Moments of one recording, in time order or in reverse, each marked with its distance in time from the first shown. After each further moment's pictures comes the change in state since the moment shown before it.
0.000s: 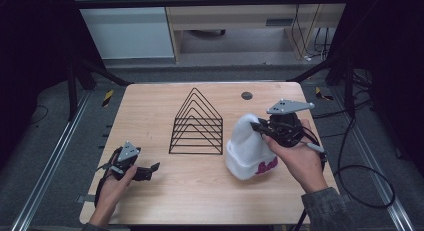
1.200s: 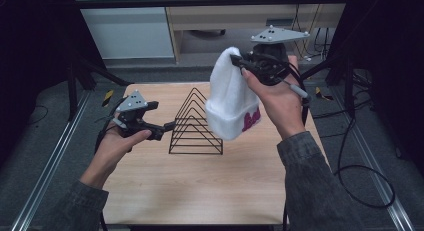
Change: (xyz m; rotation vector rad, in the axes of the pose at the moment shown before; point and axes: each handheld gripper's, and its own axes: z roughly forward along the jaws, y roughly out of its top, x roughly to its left) left arm -0.018 0.170 -0.036 -0.157 -0.170 0.123; right arm 0.000 0.142 -0.007 -0.282 -0.052 -0.039
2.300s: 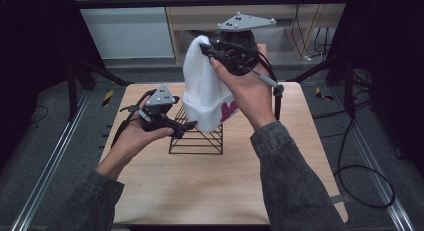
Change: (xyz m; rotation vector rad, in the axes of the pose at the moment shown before) left arm -0.027 0.036 0.035 0.055 -0.056 0.116; right arm 0.041 0.035 0.030 -0.072 0.064 -0.020
